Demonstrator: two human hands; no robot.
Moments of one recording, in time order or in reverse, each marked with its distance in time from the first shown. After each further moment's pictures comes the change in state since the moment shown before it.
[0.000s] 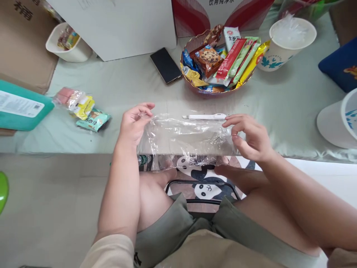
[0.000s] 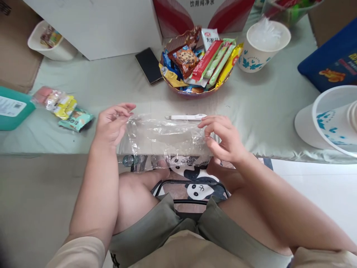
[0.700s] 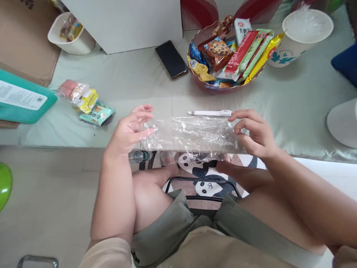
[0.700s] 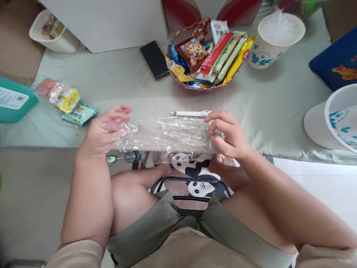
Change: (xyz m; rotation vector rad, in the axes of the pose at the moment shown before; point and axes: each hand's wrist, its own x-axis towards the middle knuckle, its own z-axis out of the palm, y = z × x) left_hand -0.035 0.024 -0.029 0.105 -0.140 -0.069; right_hand -0.001 0.005 0.000 0.006 -0.086 0.079
